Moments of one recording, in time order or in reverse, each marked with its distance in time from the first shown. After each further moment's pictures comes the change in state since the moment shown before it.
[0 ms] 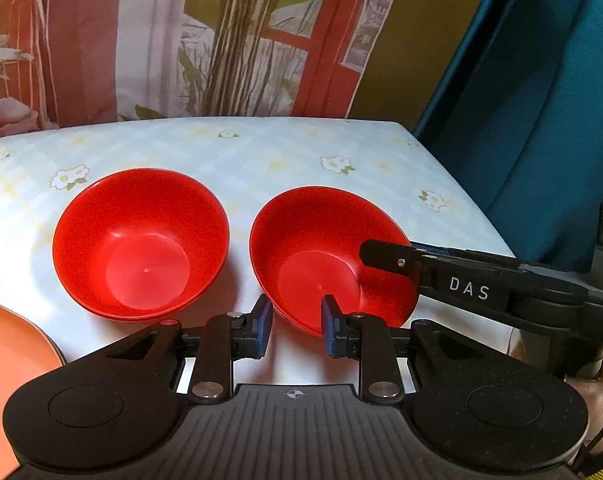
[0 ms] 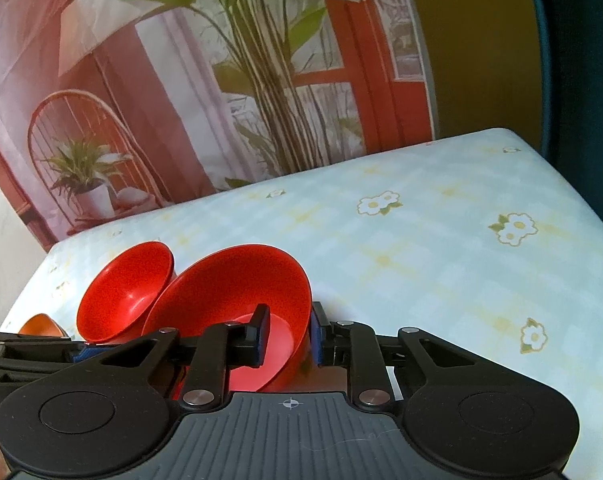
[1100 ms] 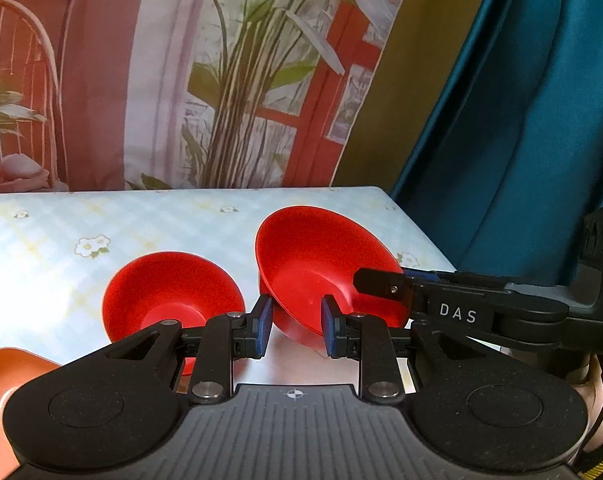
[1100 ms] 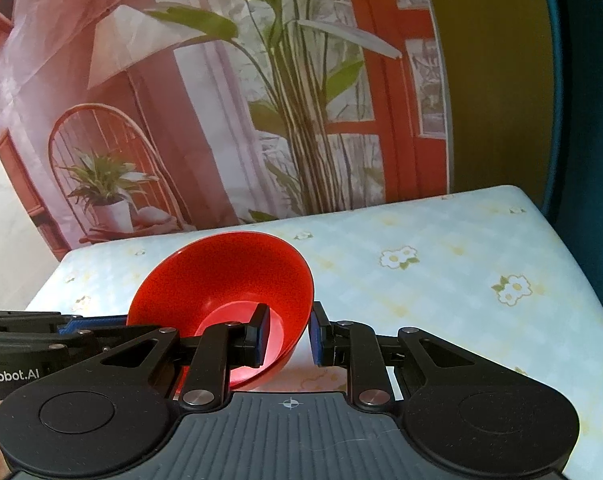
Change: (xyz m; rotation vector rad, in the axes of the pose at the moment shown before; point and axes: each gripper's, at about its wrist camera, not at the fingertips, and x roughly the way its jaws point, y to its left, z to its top) left arm -0.056 0.015 0.018 0.016 -0.159 -0.052; right arm -0.032 0.038 0.029 -0.079 -0.052 -0.002
